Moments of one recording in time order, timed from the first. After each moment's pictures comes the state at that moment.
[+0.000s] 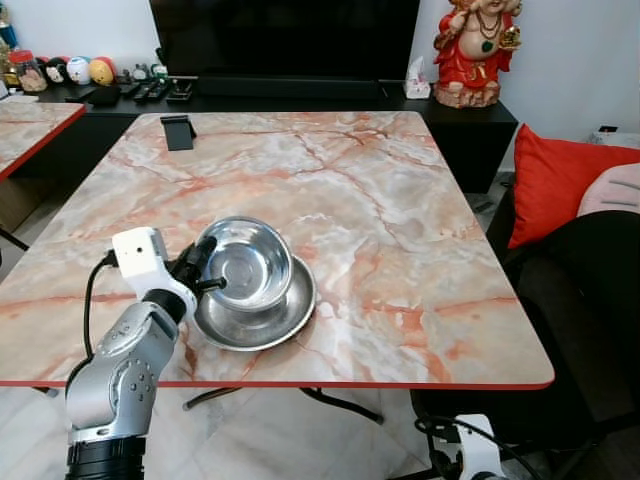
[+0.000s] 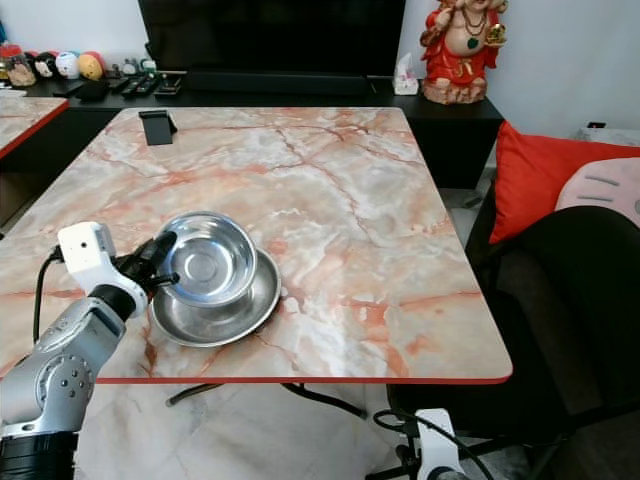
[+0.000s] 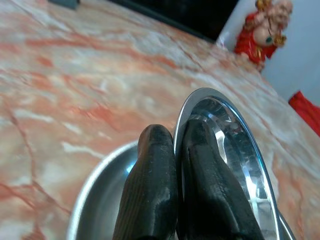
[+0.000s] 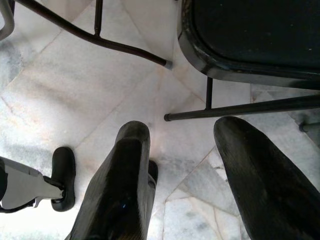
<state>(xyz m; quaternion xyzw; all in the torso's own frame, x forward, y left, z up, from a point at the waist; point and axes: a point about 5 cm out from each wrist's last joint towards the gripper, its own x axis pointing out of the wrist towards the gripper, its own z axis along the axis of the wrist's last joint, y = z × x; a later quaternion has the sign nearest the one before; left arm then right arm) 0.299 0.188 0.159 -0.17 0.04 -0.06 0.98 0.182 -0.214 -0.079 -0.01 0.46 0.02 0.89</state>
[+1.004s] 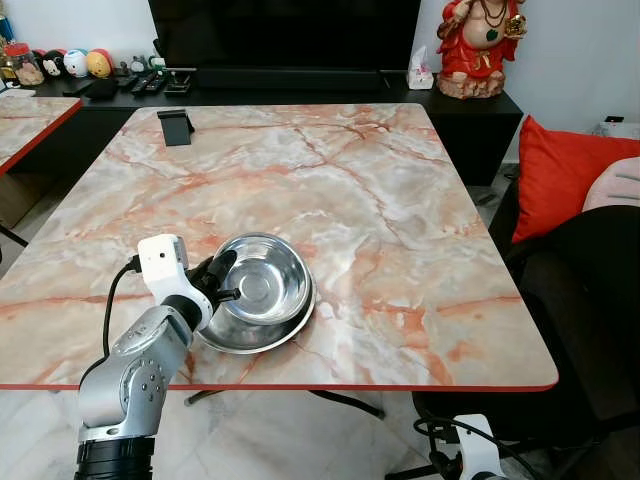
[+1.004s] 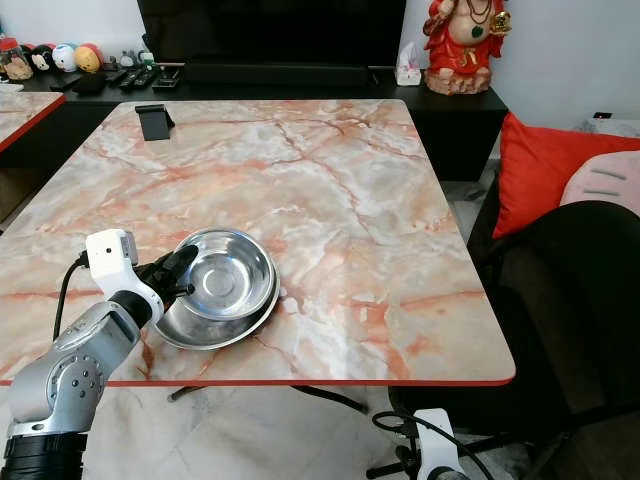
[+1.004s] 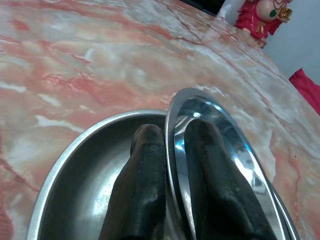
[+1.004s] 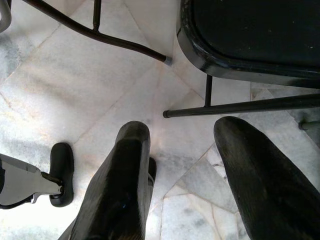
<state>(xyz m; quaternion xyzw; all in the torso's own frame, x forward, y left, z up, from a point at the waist) 0.299 0.179 0.153 -0.17 0.08 -0.07 0.98 0.182 -0.215 -0.079 -0.02 0.46 0.03 0.89</state>
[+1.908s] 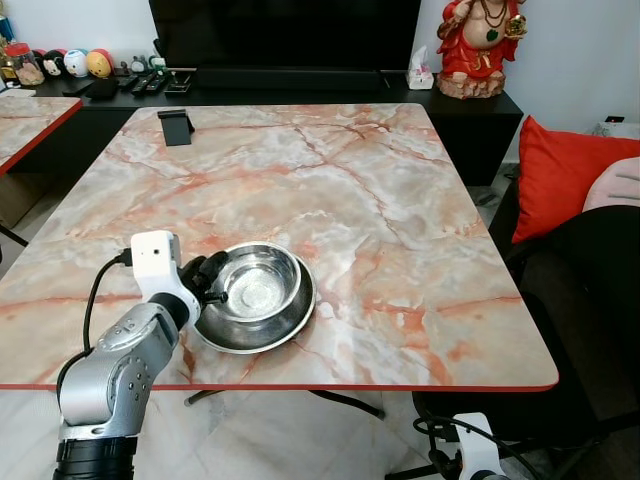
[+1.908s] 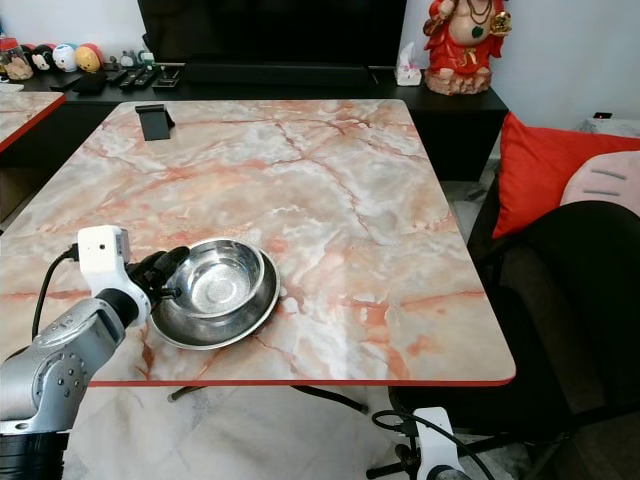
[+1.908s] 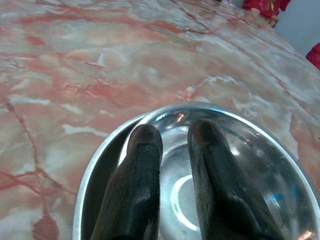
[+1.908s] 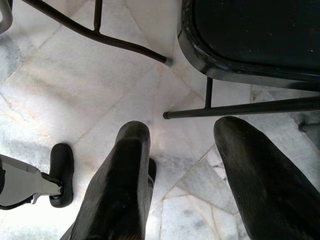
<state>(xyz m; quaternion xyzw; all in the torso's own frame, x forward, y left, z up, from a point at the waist) 0.296 0.188 0.158 -0.11 0.09 -0.08 0.99 0.183 -0.215 -0.078 -0.02 0.46 0.03 0.89</state>
